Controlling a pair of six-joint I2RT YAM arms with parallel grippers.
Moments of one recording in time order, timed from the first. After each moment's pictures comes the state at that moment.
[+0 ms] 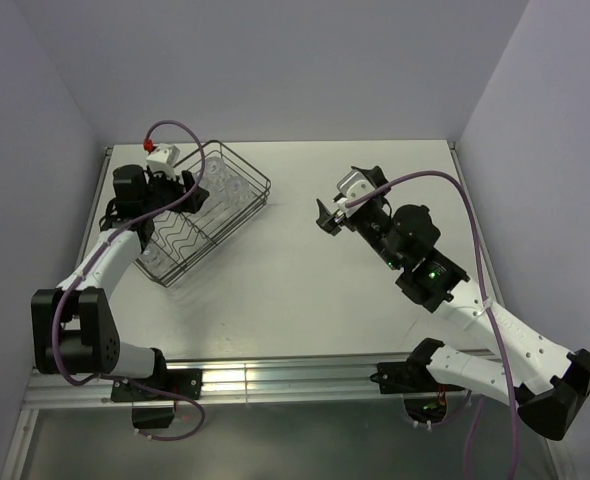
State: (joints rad) left arm -0.01 1.40 0.93 0.12 0.48 -0.04; right arm 0.72 0.92 0.90 0.10 0.14 -0.50
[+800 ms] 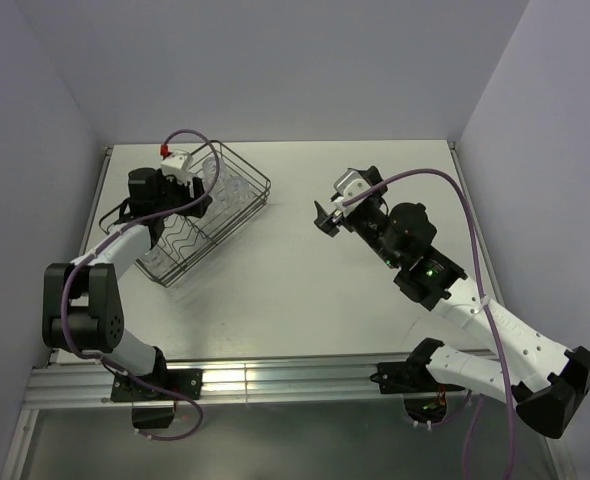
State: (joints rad) left arm -0.03 1.53 0.92 0.19 0.40 0.06; right arm 0.72 0.94 0.90 0.09 0.12 -0.48
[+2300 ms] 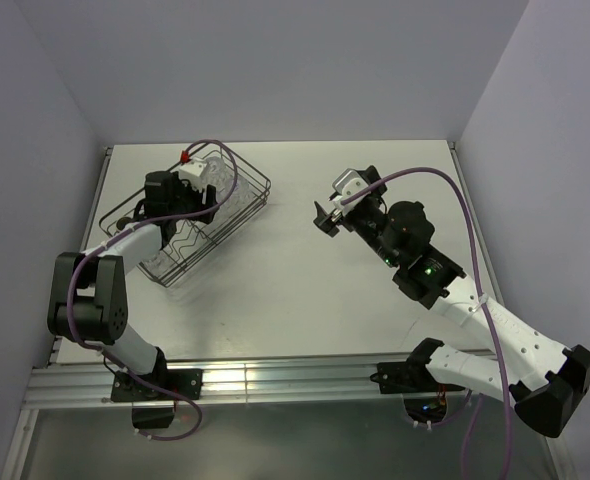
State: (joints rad) left arm -0.11 1.60 0.92 0.20 0.31 0.19; right arm 0.71 0.95 0.90 0.08 0.11 -0.48
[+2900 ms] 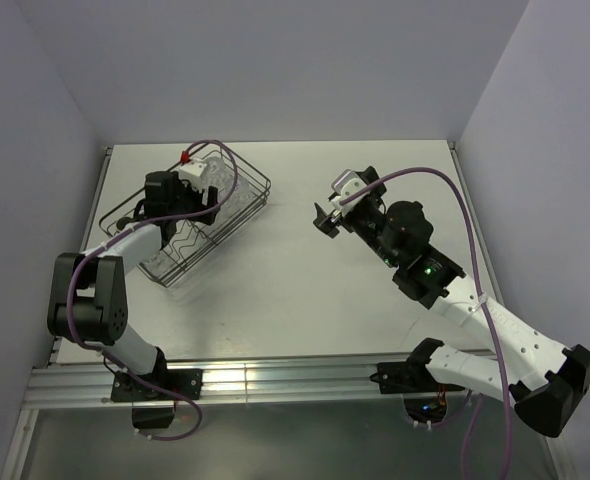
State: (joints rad) left arm -0.11 1.59 0.91 0.19 0.31 0.19; right arm 0.71 0.95 0.90 0.06 0.11 -0.48
